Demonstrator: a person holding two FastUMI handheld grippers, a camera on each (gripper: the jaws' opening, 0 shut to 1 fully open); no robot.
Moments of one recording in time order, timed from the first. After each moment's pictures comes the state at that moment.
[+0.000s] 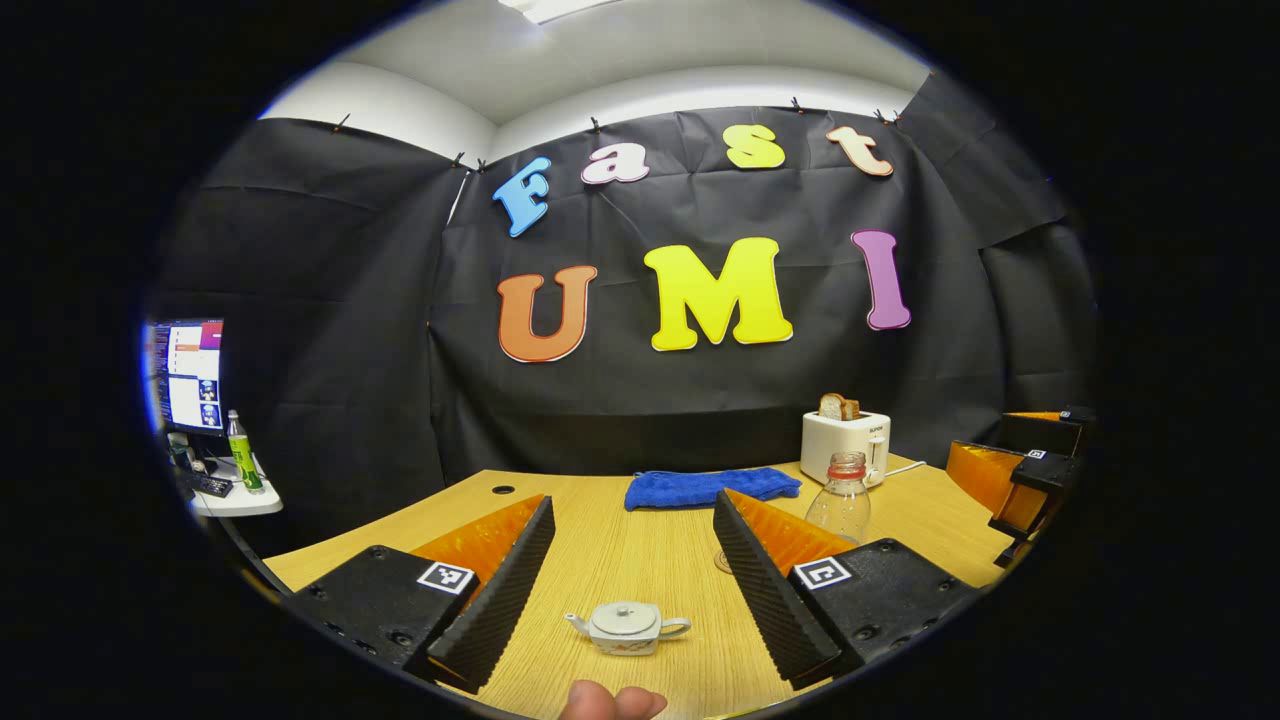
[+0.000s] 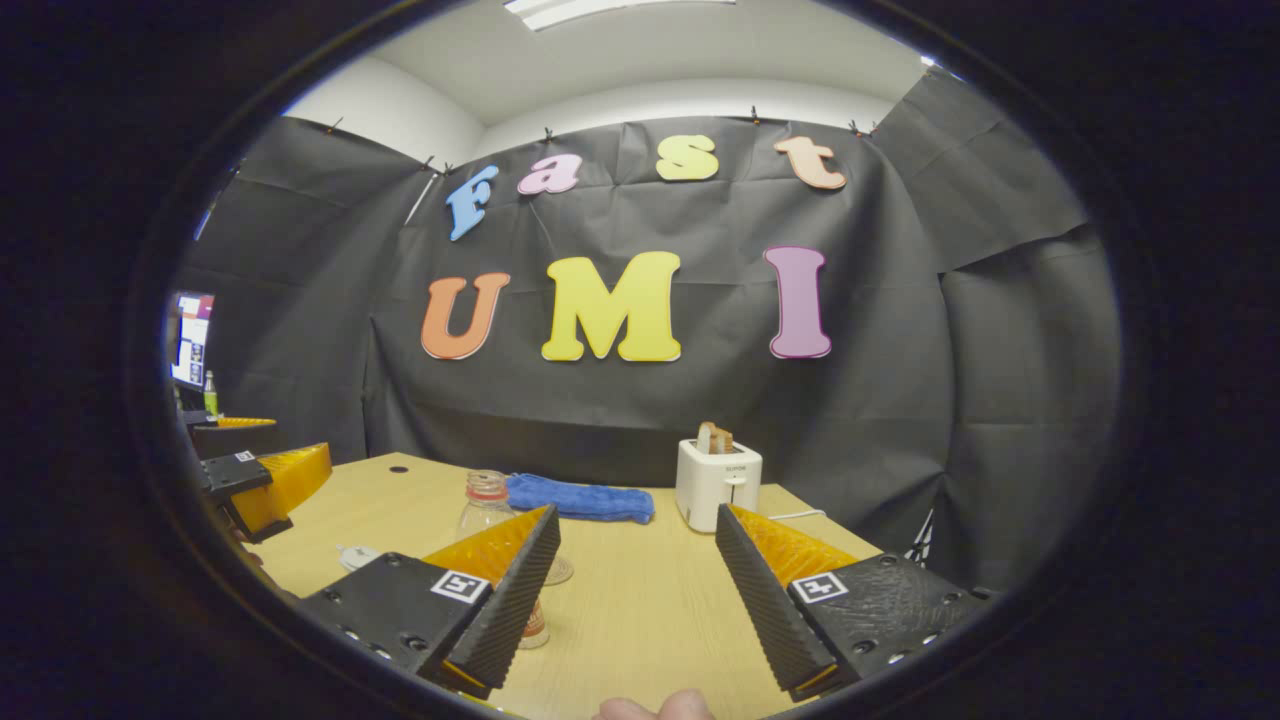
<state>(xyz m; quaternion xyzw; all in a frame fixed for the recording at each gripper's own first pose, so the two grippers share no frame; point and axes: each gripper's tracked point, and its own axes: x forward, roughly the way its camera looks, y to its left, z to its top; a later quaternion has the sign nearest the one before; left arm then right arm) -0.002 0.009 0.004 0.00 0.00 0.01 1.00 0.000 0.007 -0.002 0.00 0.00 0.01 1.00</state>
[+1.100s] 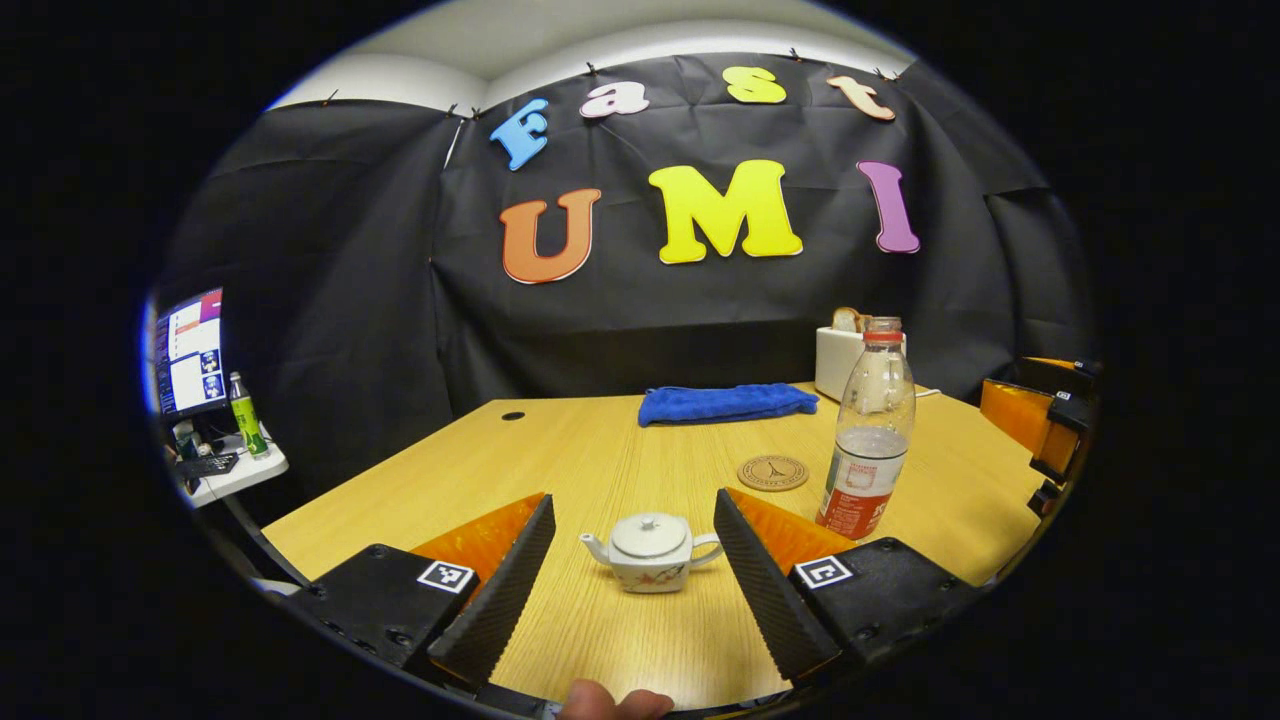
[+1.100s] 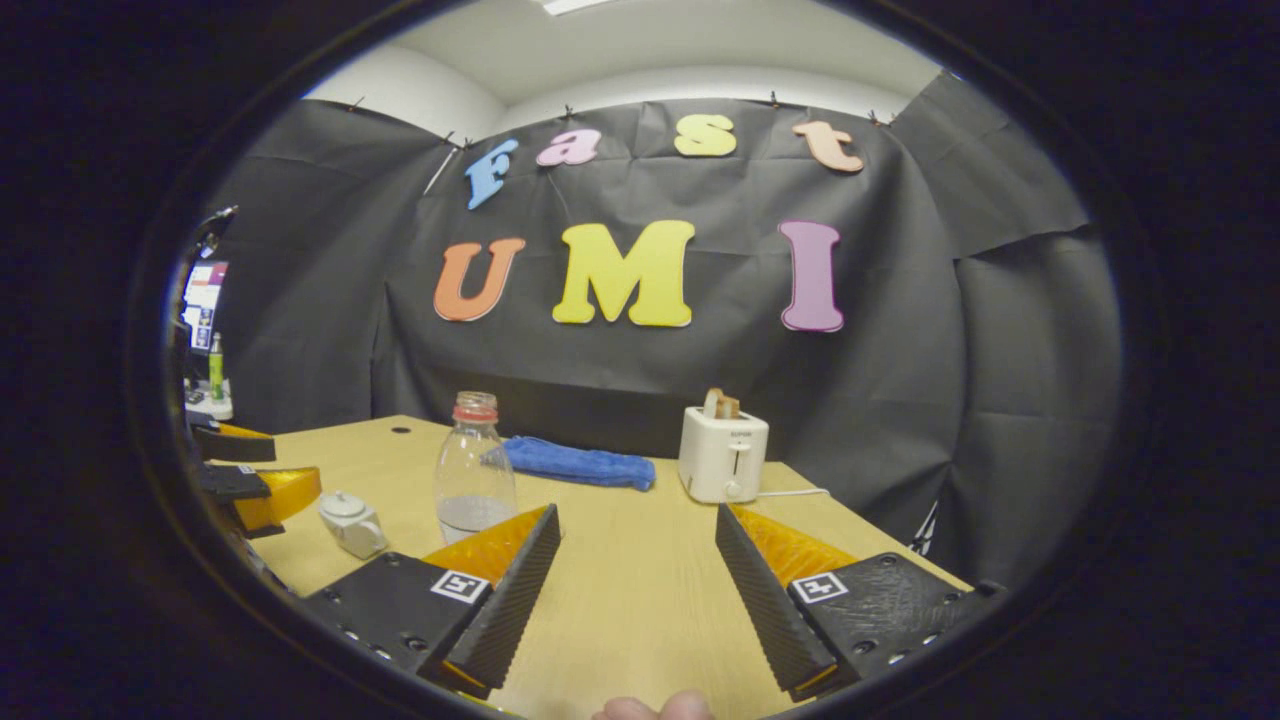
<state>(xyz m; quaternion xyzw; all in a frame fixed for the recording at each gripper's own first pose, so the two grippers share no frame) -0.008 0.016 -0.093 0.01 0.11 0.01 0.99 0.004 -0.004 -0.059 -0.03 0.04 0.02 1.00</state>
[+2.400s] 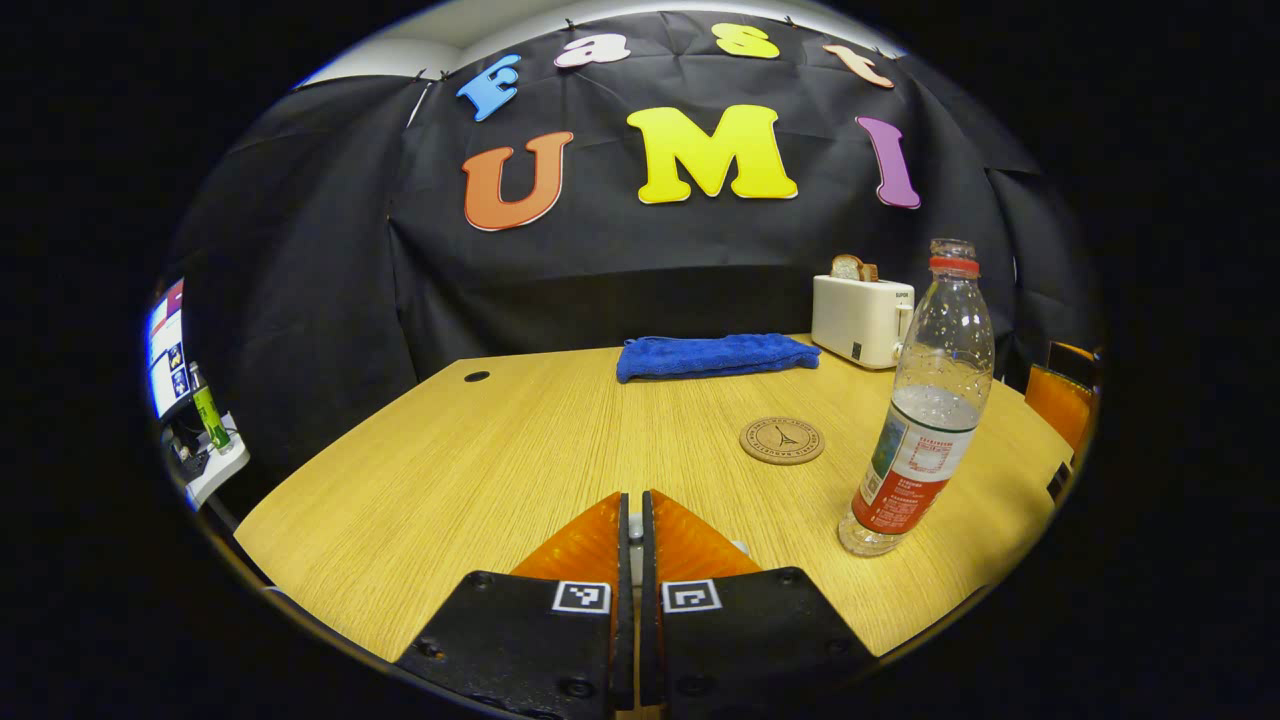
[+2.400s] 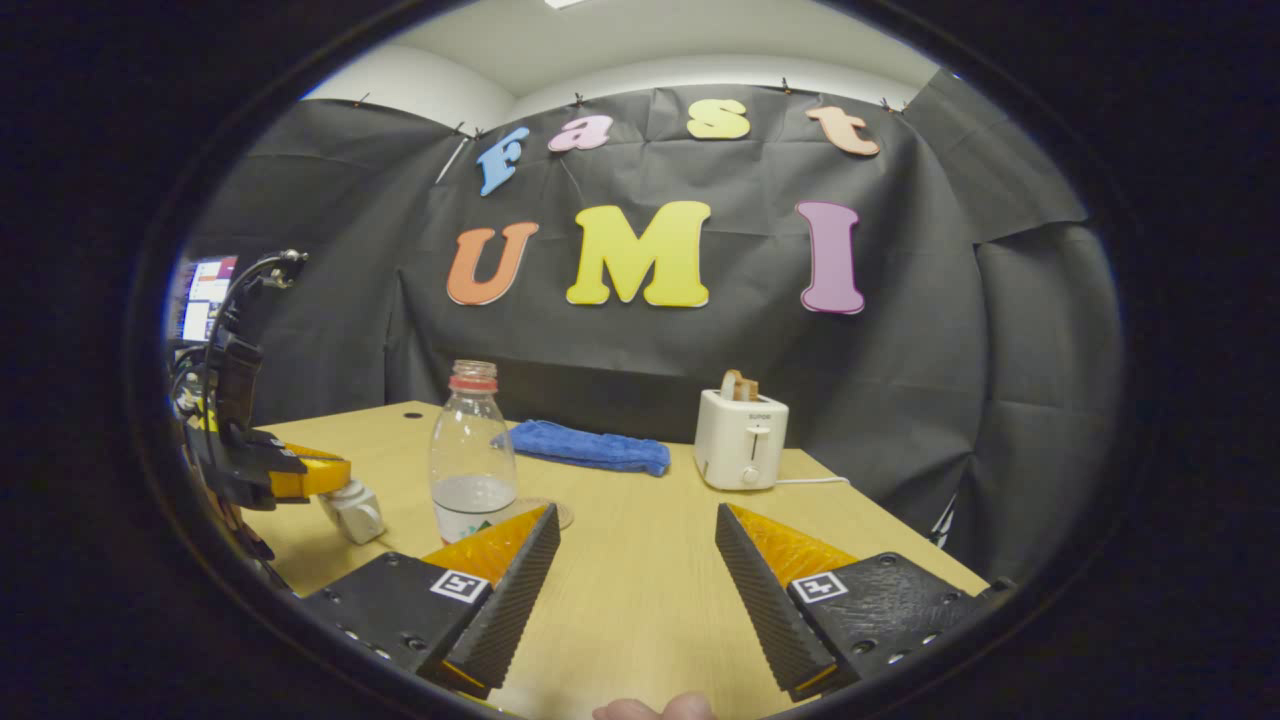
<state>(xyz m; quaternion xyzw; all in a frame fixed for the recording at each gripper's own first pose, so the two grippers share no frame) 0.041 0.014 -0.132 0.01 0.18 -0.02 0.98 0.017 0.007 -0.075 -0.02 0.05 0.06 1.00</state>
